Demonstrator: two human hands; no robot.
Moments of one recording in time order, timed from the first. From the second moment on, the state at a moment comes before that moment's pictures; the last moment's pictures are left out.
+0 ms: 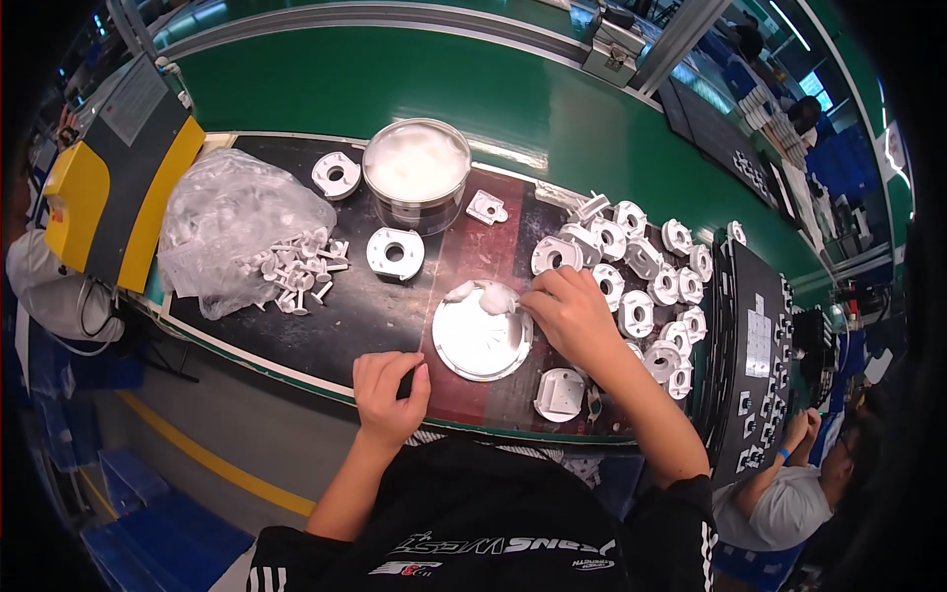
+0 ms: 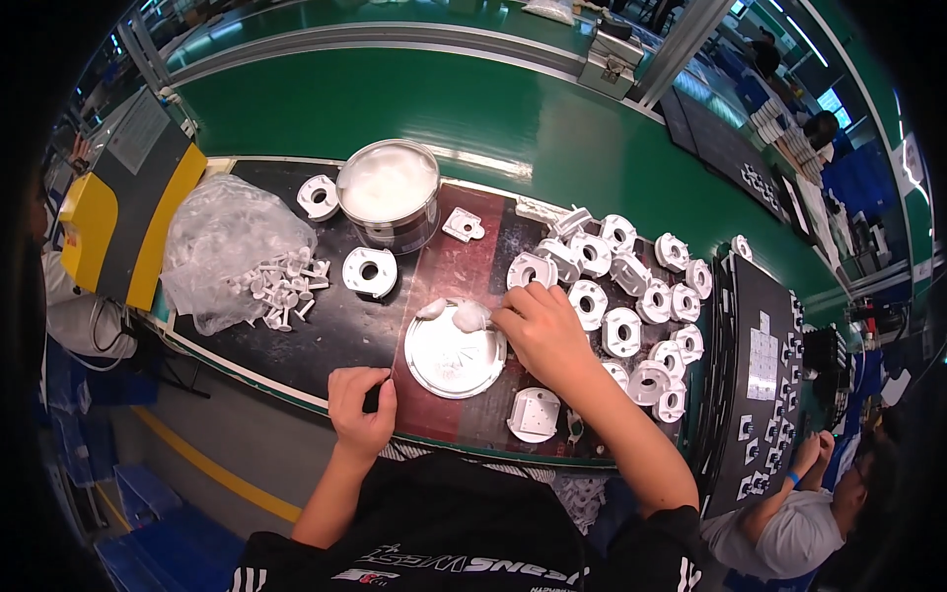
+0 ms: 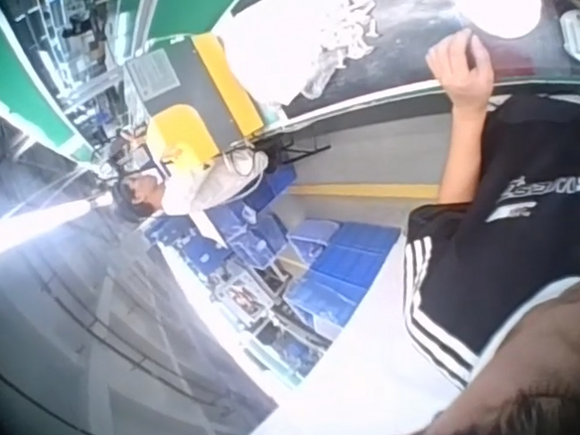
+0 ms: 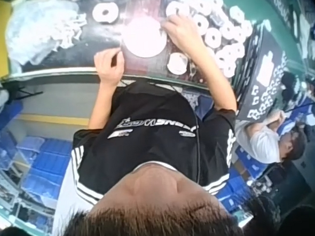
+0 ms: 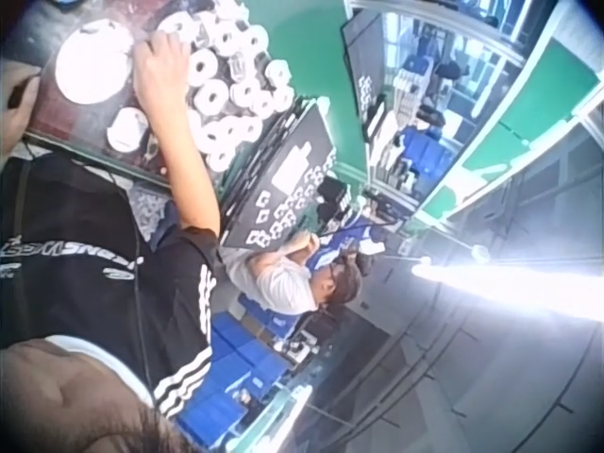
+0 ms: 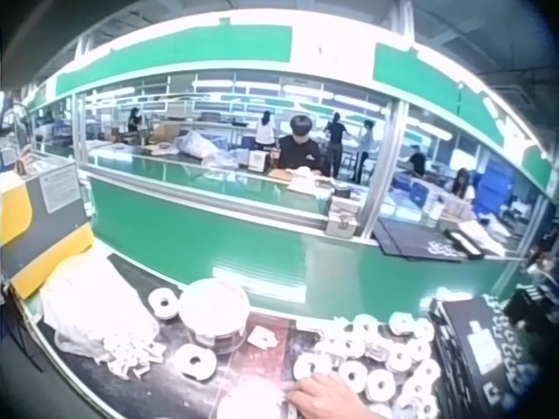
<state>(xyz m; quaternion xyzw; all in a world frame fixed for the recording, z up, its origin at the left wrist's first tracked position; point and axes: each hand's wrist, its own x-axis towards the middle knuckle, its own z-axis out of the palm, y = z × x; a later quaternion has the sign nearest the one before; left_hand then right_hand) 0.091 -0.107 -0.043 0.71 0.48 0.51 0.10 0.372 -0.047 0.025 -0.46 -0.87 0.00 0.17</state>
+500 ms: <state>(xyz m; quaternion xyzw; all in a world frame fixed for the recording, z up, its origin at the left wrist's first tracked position) 0.091 -0.106 -0.044 0.72 0.48 0.50 0.09 0.371 -0.046 0.024 -0.46 -0.87 0.01 0.18</state>
